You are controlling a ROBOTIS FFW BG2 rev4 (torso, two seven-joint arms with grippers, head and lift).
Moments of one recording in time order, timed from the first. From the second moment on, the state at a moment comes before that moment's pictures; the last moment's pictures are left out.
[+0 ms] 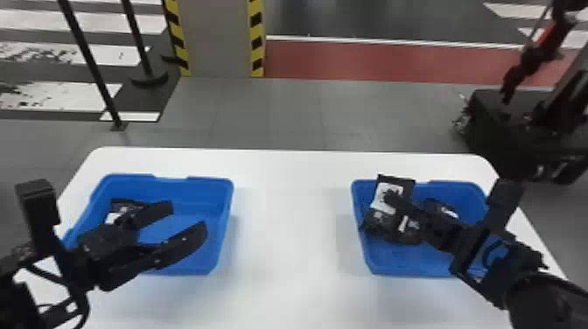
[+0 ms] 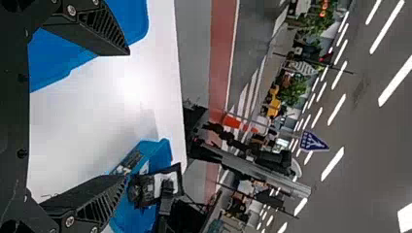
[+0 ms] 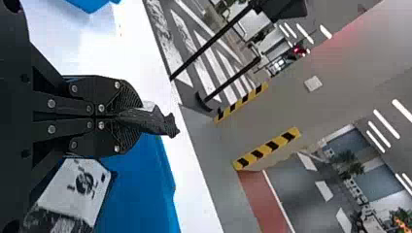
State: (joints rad) left arm 0.30 0.10 0.30 -2.14 0.17 0.66 -0.92; right arm 0.04 -0.12 -0.22 -1.63 -0.50 0.62 0.46
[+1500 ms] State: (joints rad) left arm 0.30 0.08 0.55 -2.23 -0.19 0.79 -0.77; right arm 0.47 -0.04 -0.31 -2.36 -0.60 0.62 0.40
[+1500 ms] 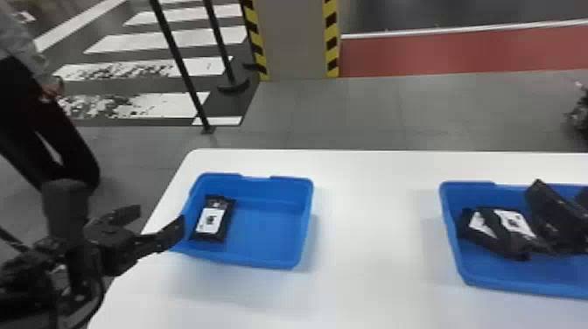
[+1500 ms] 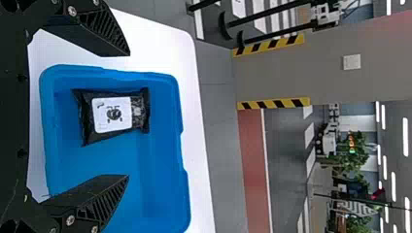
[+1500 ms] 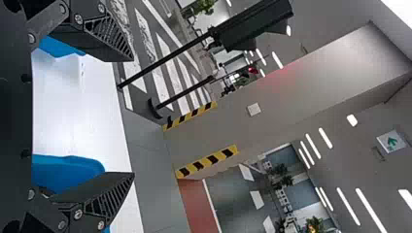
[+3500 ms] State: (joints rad) left arm -0.20 0.16 0.20 -1.52 -0.37 0.94 -0.66; right arm 0.49 -0.02 -0.30 -2.40 -0.63 0.67 0.44
